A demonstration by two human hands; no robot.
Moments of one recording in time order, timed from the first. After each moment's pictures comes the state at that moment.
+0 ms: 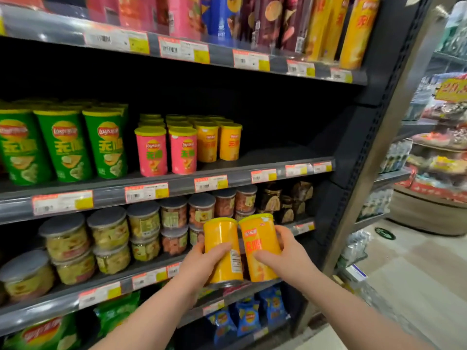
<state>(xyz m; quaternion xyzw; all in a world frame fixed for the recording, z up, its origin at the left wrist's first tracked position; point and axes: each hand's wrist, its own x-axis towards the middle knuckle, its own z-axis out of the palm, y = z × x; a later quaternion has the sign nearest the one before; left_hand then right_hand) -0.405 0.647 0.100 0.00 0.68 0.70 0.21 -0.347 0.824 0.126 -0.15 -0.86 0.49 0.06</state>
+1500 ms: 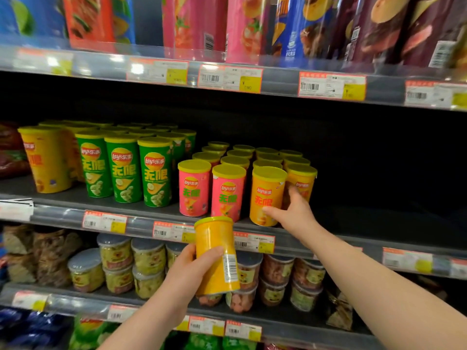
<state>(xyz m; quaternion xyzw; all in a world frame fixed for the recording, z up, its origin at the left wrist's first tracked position) -0.499 0.661 0.154 -0.15 0.64 0.75 -0.03 -0.634 0.844 0.201 0.12 -0.86 0.49 0.09</state>
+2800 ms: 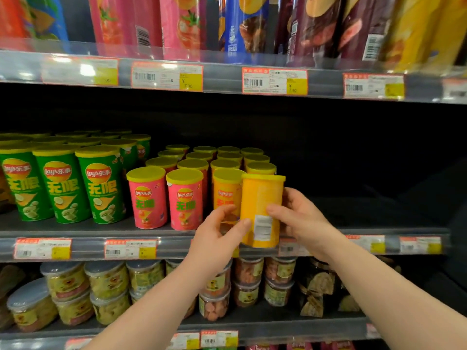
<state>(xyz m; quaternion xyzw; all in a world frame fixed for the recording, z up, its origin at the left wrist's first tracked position) -0.557 0.735 0.189 0.08 0.79 0.60 -0.11 -0.591 0.913 0.218 0.12 -0.76 0.64 0.00</state>
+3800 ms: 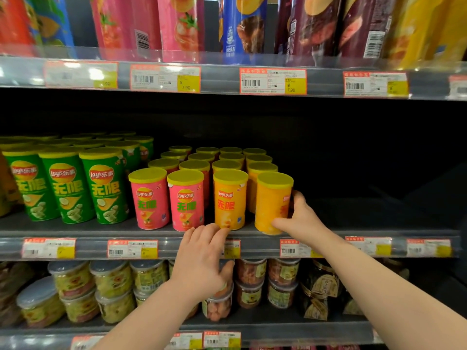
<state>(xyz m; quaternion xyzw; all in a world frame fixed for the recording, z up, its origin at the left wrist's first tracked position) -0.577 0.707 0.136 0.16 0.94 0.03 -0.31 -0.629 0.924 0.200 0.05 -0.89 0.45 0.05</state>
